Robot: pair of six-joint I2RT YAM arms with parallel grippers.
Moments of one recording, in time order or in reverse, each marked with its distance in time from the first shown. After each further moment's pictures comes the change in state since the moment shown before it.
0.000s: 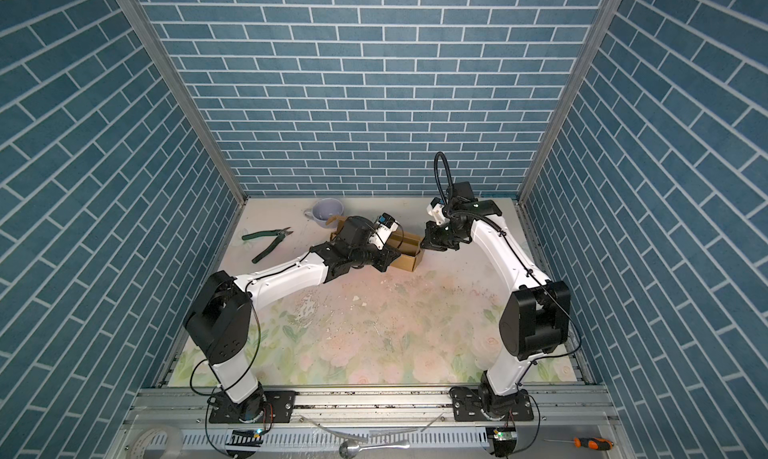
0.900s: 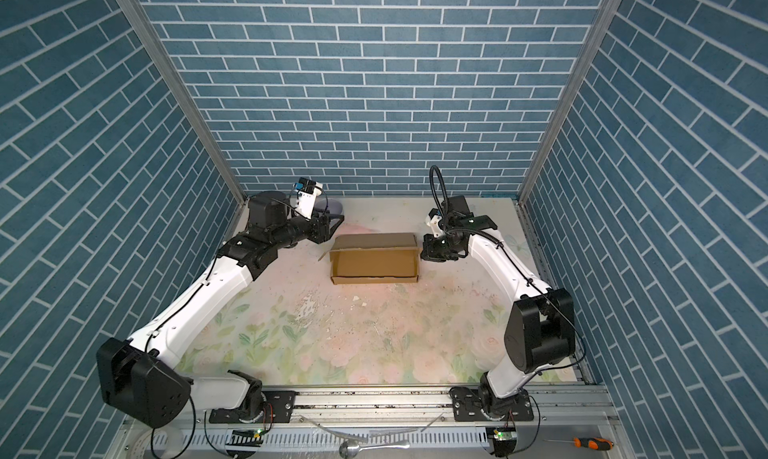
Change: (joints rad) left arm 0.365 -0.441 -0.089 -0.157 0.069 0.037; right arm 0.042 -0.080 -0.196 0.145 0.097 0.005
